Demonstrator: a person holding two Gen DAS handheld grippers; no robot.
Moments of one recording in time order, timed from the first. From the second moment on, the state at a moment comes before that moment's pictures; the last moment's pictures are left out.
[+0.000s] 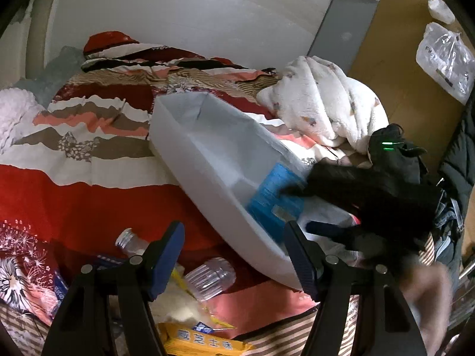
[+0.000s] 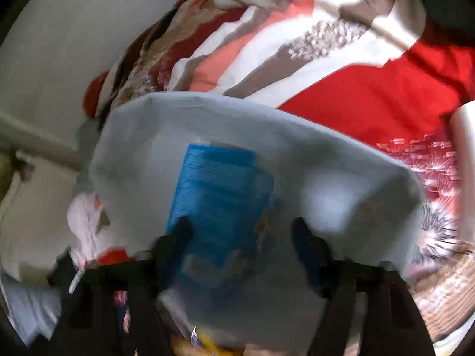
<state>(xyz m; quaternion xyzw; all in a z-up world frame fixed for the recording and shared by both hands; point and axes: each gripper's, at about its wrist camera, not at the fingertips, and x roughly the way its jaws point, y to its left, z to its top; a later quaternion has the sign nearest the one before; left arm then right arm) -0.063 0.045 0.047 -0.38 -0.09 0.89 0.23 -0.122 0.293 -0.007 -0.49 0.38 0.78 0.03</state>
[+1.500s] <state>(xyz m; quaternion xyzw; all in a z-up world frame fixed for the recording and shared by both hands) -0.014 -0.001 0.056 -0.31 -0.05 0.95 0.06 -0.031 0.211 0.064 -0.31 0.02 0.94 -0.14</state>
